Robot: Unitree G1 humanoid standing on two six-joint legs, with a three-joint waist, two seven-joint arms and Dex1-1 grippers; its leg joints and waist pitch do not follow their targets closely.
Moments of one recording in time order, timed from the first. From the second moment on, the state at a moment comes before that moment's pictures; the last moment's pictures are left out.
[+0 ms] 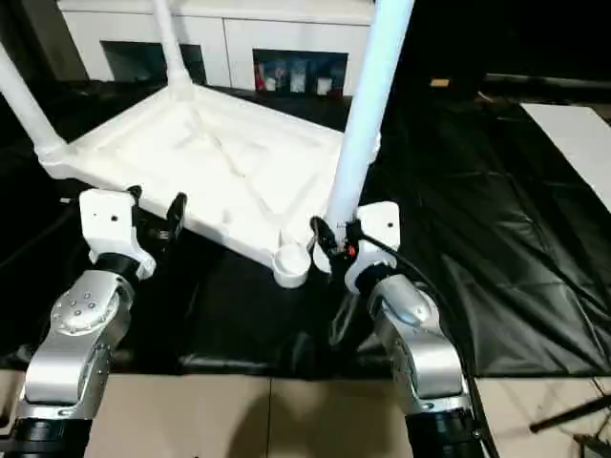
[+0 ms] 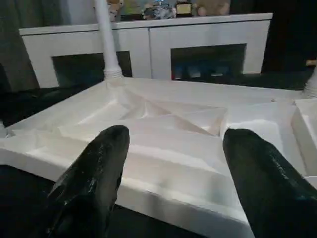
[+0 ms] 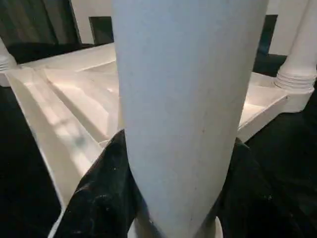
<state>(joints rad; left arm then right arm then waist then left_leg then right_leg) -0.20 0.14 0.03 -0.11 -0.05 0.22 -0.07 -0.23 -0.12 0.05 -0.03 0.18 0.31 0.27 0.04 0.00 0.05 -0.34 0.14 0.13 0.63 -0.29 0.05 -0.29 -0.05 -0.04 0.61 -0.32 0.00</state>
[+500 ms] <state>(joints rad) -0.20 0.16 0.05 -0.10 -0.05 0.22 -0.08 -0.24 -0.09 0.07 -0.03 0.19 0.32 0.29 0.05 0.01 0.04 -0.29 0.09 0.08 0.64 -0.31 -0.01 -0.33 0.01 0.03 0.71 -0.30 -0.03</state>
